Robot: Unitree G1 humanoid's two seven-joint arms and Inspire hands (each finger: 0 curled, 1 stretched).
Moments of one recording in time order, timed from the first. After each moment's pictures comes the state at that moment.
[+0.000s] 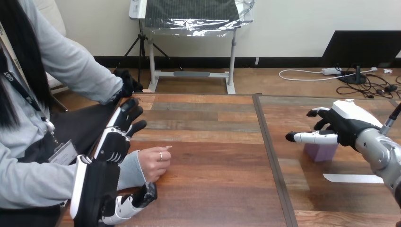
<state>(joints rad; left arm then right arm) 0.04 0.10 0.00 0.67 -0.15 -1.35 -0.22 -0.82 -0.55 0.34 1.34 -0.59 -0.29 0.04</state>
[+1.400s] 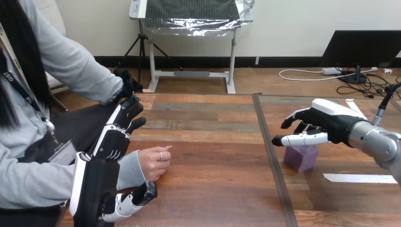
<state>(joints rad) 0.03 0.10 0.01 0.68 -0.15 -1.36 -0.22 -0.81 -0.61 0.34 1.24 -0.56 -0.47 0.26</state>
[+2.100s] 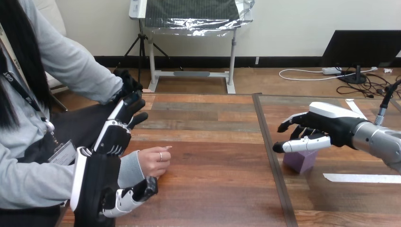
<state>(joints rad) 0.00 0.10 0.01 0.68 -0.17 -1.36 -0.23 -0.72 -0.67 0.33 1.04 -0.52 -0.50 0.37</state>
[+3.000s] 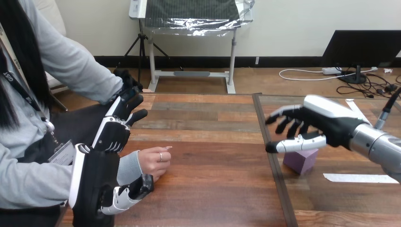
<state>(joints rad) -0.01 0.11 0.01 0.68 -0.20 -1.36 -0.27 -0.57 -0.68 0.24 0.78 -0.44 -0.53 0.32</state>
